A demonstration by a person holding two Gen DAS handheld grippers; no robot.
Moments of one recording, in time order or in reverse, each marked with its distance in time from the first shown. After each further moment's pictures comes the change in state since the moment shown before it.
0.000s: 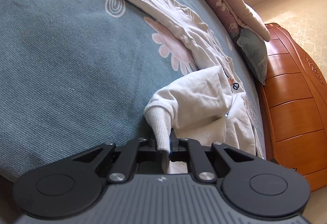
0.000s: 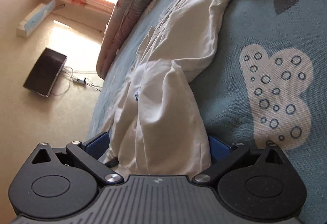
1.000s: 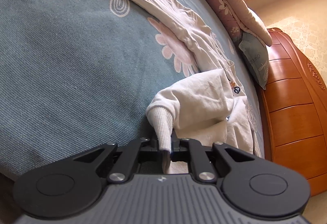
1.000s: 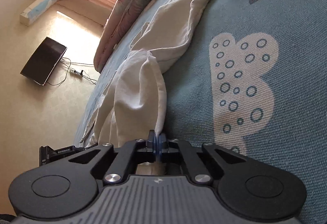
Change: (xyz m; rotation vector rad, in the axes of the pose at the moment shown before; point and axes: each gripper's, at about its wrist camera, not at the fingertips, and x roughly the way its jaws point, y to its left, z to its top) left arm -0.001 -0.001 -0.001 -0.015 -0.014 0.016; right arm -0.006 -0.018 -0.017 -0.105 -0.006 -0.066
